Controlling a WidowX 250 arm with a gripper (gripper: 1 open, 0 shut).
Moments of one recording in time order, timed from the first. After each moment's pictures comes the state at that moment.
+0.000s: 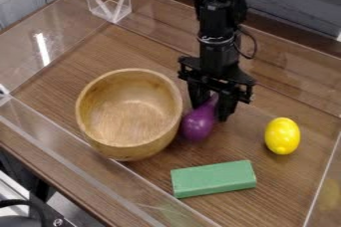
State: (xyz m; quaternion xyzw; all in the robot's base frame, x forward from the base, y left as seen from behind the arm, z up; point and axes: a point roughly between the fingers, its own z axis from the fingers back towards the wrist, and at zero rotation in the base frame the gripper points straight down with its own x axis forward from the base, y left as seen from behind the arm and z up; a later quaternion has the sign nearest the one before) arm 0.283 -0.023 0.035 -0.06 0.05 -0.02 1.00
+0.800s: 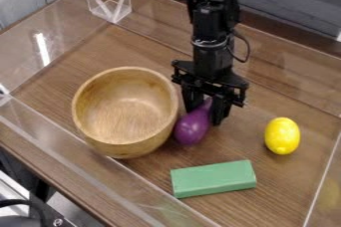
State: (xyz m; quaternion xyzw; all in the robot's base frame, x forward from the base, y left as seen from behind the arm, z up) arm 0.276 -0.018 0.037 -0.06 0.05 -0.01 1.00
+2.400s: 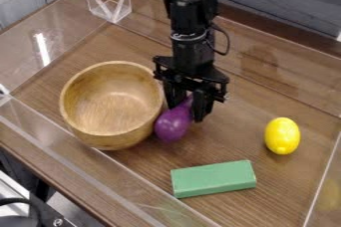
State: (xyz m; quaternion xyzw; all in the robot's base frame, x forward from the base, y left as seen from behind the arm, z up) arm 0.259 0.004 0.042 -0.07 0.06 -0.01 1.00
